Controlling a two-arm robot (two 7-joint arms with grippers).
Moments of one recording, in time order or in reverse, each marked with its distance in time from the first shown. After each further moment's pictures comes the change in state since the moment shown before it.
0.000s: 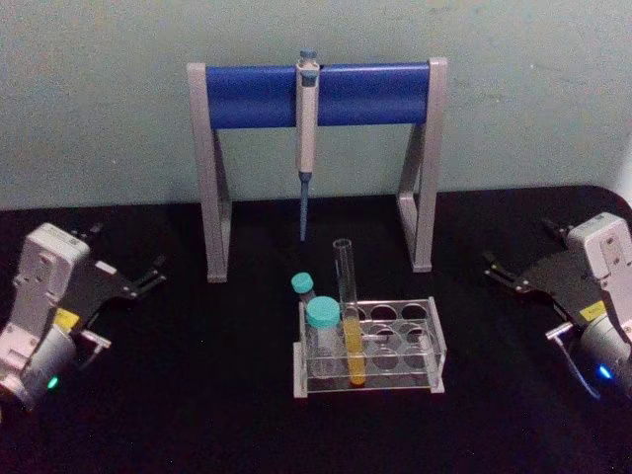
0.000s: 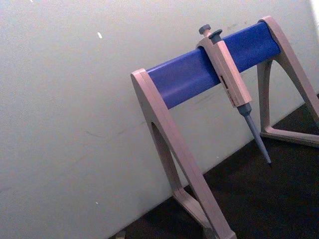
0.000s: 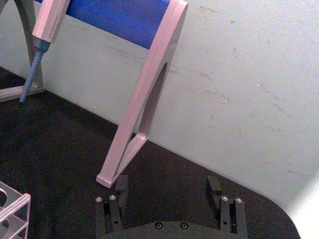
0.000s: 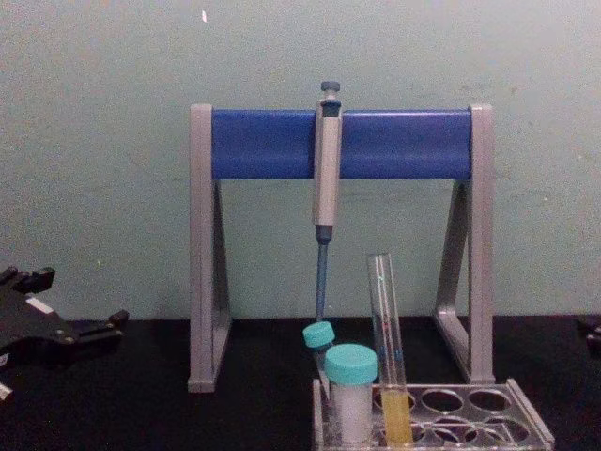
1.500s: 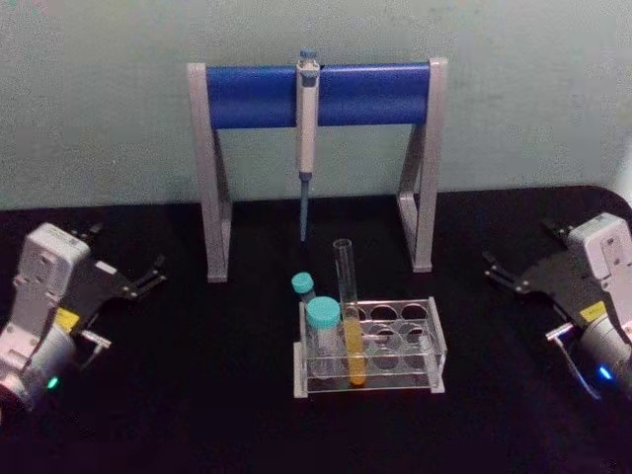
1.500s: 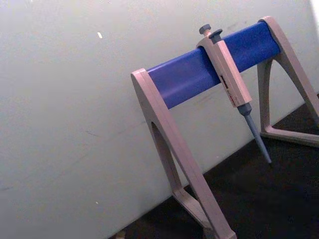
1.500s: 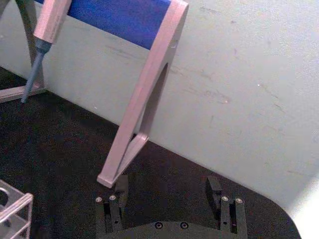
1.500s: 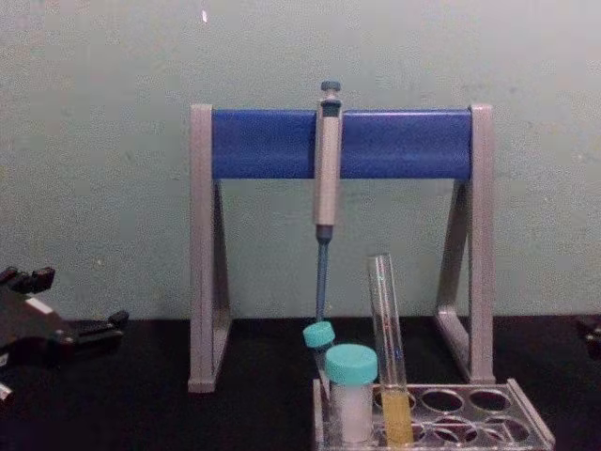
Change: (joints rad) left arm 0.000 0.000 0.000 0.000 0.000 0.000 0.000; right arm -0.007 0.000 0.005 -0.007 -0.001 0.000 0.005
